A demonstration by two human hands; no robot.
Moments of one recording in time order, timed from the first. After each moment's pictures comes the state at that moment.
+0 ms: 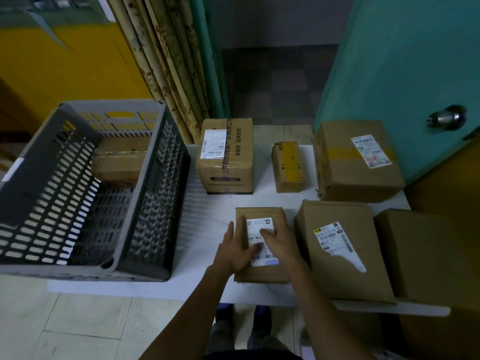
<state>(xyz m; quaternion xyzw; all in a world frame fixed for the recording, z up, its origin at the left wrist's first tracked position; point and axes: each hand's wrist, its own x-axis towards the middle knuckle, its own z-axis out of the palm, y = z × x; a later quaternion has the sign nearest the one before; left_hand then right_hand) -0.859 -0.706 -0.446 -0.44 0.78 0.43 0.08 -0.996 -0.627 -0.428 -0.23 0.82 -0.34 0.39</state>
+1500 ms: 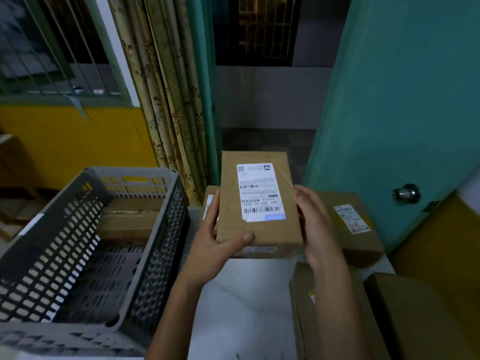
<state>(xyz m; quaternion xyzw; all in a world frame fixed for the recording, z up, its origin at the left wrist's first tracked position) -0.846 -0.735 -0.195 -0.23 0.68 0.61 -0.33 -1.023 -0.637 -0.171 -0.20 0.61 -0.70 0.32</state>
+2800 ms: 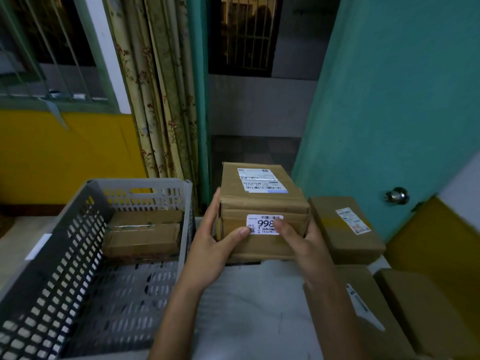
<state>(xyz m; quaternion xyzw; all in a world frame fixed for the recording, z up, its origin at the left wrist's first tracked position) -0.766 -0.812 -0.178 -0.25 0.67 0.62 -0.32 -0.902 -0.682 -0.160 -0.24 0.65 -0.67 0.26</state>
